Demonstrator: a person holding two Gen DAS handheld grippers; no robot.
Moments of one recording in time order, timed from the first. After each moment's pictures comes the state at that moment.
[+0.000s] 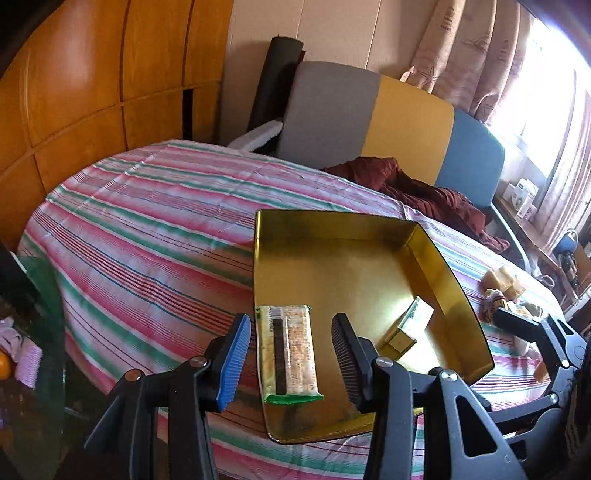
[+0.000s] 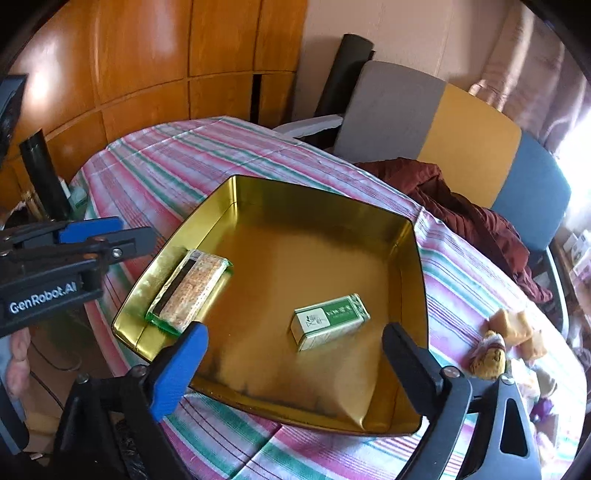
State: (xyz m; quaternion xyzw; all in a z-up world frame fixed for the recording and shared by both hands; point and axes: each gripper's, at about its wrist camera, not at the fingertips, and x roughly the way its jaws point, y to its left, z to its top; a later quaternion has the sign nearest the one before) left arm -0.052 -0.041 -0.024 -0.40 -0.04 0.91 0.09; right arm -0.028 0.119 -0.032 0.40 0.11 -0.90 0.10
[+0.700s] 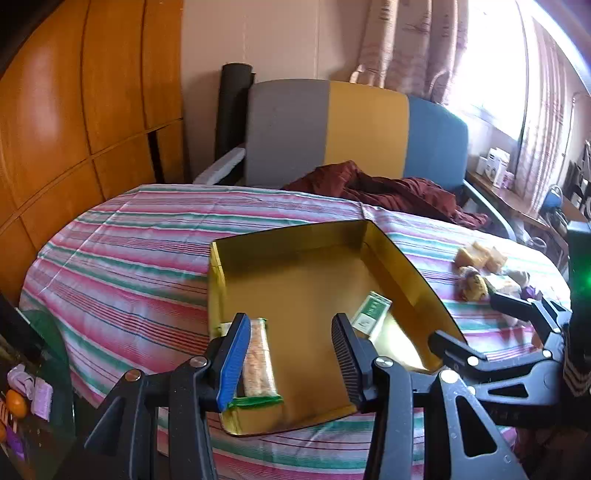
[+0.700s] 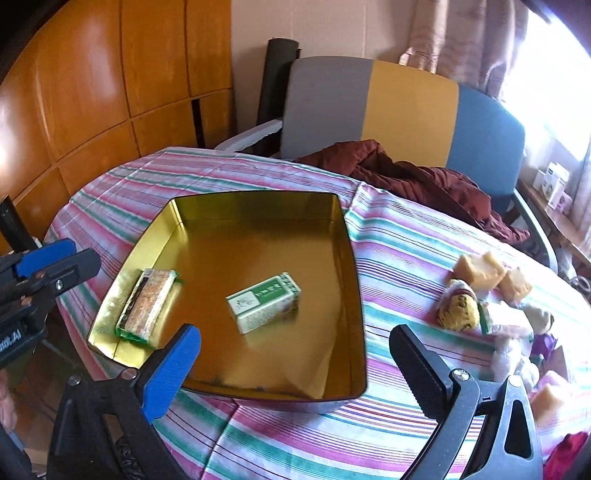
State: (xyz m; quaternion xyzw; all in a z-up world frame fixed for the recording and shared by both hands) left arm -0.021 0.013 0.001 -0.36 0.03 0.92 0.14; right arm -0.012 0.185 -0.030 0.39 0.02 -0.92 0.02
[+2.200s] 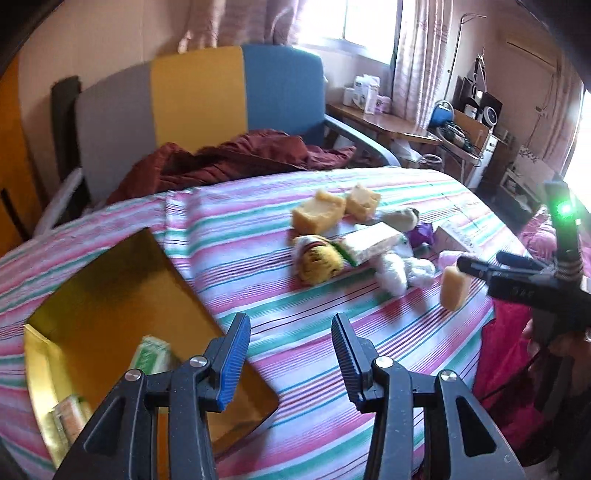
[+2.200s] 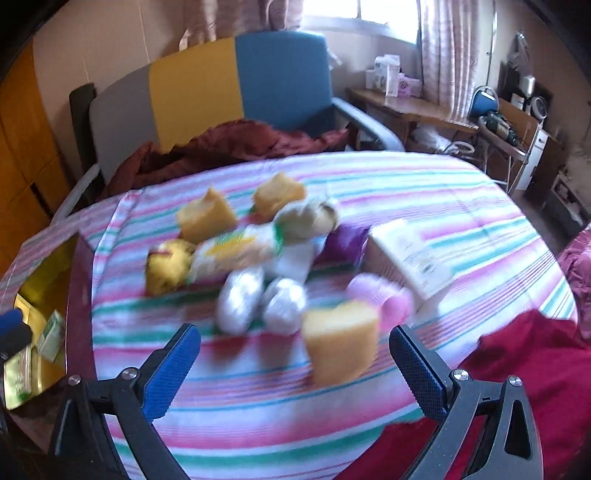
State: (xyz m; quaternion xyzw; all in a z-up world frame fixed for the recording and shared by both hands) left arm -0.030 0.227 -0.011 -0.41 0.13 0.82 0.37; right arm 0.071 0.463 -0.029 0.40 -0.13 -0.88 -0.24
